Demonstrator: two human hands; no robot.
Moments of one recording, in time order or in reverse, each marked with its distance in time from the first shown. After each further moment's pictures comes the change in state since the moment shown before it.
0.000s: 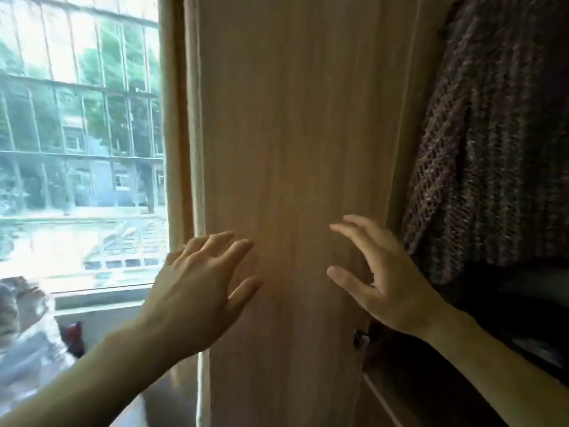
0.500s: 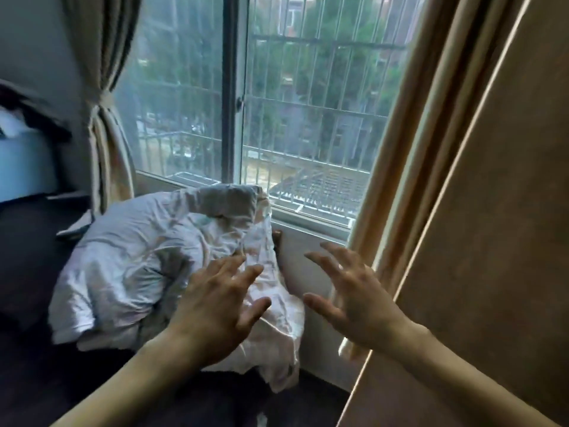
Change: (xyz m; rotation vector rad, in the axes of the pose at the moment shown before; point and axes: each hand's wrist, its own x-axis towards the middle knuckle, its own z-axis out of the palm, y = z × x) left_hand -0.253 -0.128 -0.014 0.078 -0.233 -0.676; right_hand 0.003 -0.215 0.232 0.225 -0.508 -0.459
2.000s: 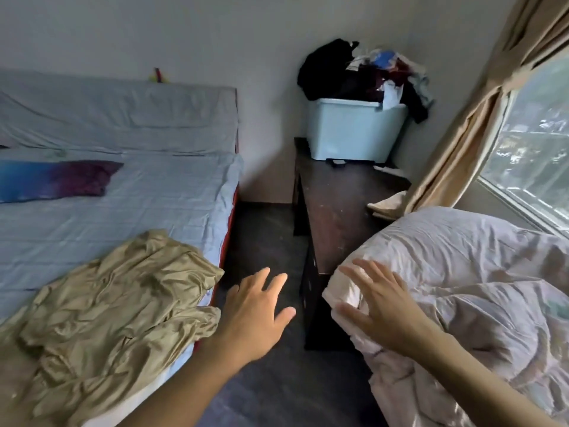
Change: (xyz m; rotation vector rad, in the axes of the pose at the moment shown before) left_hand -0.149 -0.351 0.017 0.124 0.088 -1.175; right_hand 0.318 -0.335 0.283 0.122 -0.445 -0.894
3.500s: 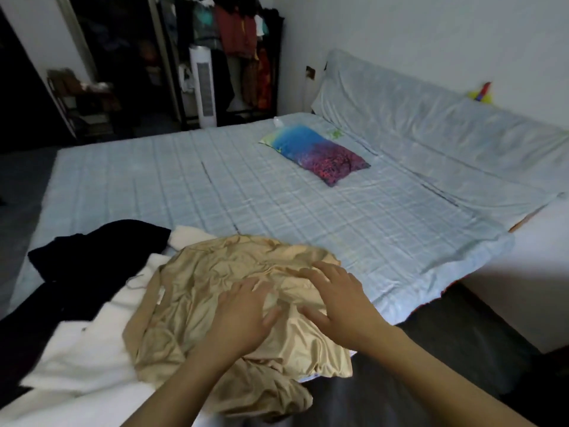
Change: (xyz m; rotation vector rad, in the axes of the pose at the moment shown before) left_hand 0.132 -0.303 -0.025 -0.052 0.257 -1.133; right_hand 0.477 -0.290 0.102 0.070 -0.316 -1.178
